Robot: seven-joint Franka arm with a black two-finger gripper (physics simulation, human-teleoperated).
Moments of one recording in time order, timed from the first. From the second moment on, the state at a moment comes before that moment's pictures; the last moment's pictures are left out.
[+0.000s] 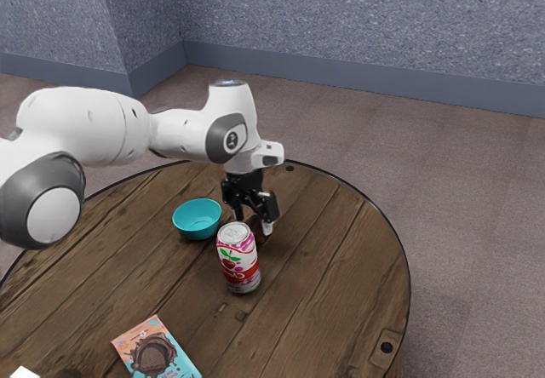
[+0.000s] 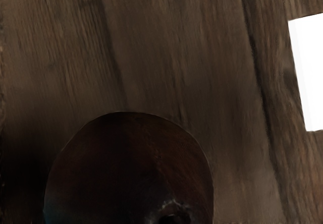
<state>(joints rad) -0.18 0.61 0.11 -1.54 -0.19 2.04 0.24</state>
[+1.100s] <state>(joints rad) -0.17 0.65 0.13 -1.52 -0.17 2.13 0.15</state>
